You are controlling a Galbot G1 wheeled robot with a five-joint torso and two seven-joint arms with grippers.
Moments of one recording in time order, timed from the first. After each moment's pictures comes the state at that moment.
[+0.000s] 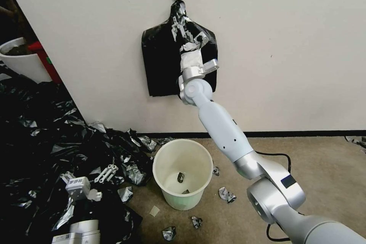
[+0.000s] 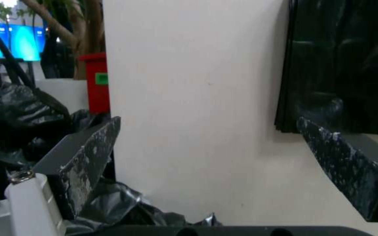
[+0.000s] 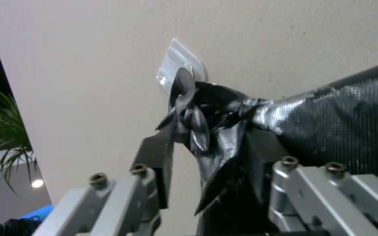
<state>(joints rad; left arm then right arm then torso) 1.86 -1.61 -0.68 -2.21 -0.09 -0.38 -0.02 -0.27 1.61 0.01 1.10 1.17 0.42 -0.24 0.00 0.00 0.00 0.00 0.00</state>
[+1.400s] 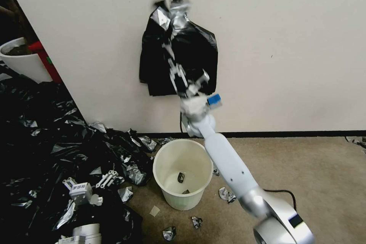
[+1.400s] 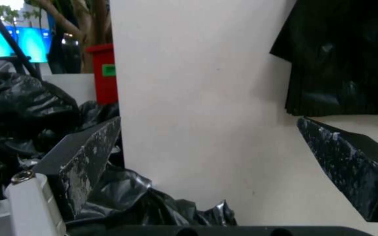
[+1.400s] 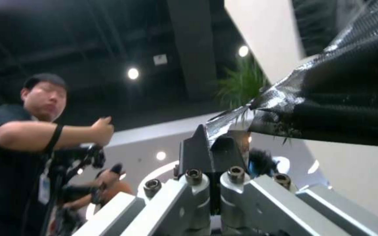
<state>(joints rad) 1.84 -1.61 -0.70 -2.12 -0.07 -0.44 -0.03 -0.64 1.51 0.00 1.31 1.31 0.23 -1.23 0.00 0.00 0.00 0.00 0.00</state>
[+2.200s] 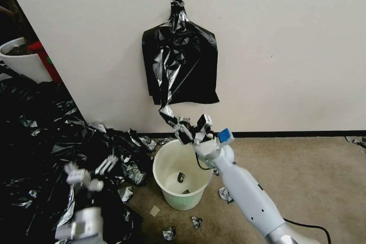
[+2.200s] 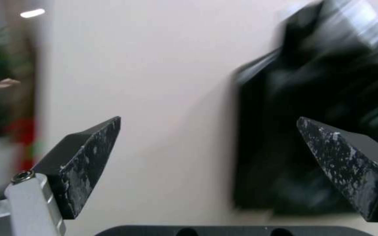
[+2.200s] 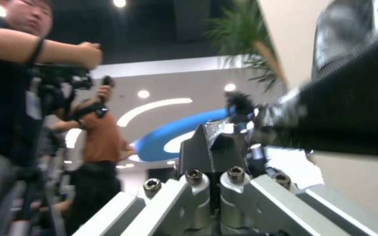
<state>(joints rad) 1.64 -1.29 -0.62 -2.15 -0.27 -0.48 0.00 -0.75 1.41 0.03 1.39 1.07 0.29 -1.20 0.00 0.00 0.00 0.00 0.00</state>
